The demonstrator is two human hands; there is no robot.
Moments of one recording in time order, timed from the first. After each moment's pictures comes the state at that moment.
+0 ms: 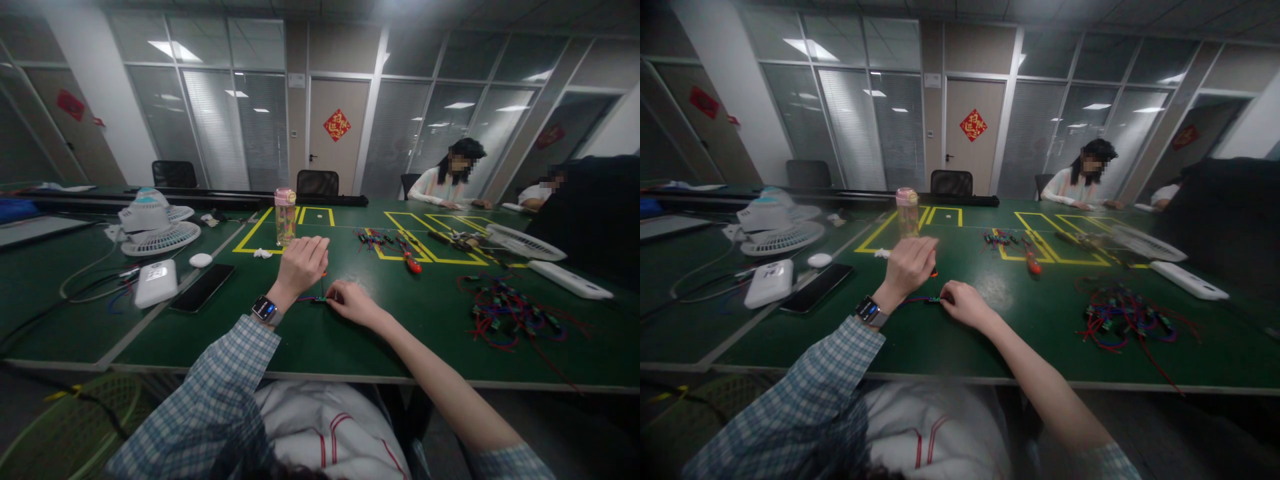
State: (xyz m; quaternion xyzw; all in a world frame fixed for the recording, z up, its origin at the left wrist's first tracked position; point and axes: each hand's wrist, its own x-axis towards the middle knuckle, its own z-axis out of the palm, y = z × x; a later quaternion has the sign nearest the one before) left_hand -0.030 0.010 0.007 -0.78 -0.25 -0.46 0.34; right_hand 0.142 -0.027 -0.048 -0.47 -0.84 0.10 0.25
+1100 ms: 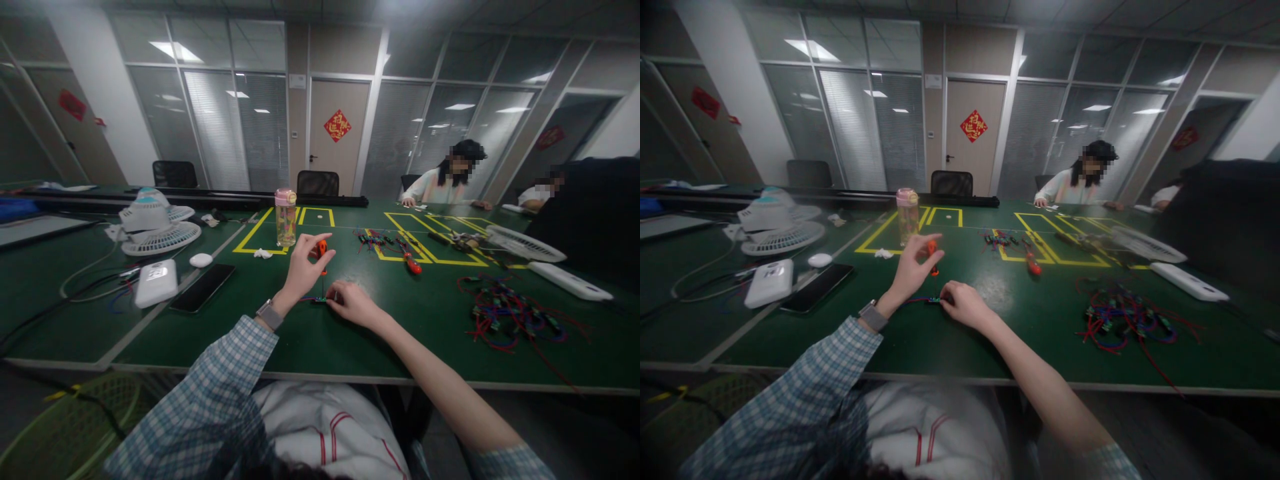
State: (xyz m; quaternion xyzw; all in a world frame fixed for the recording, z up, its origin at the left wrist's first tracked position) left_hand -0.016 0.010 0.000 -0.74 -0.29 -0.59 -0.16; right_hand 0.143 -0.026 -0.050 -0.47 -0.84 0.09 0.24
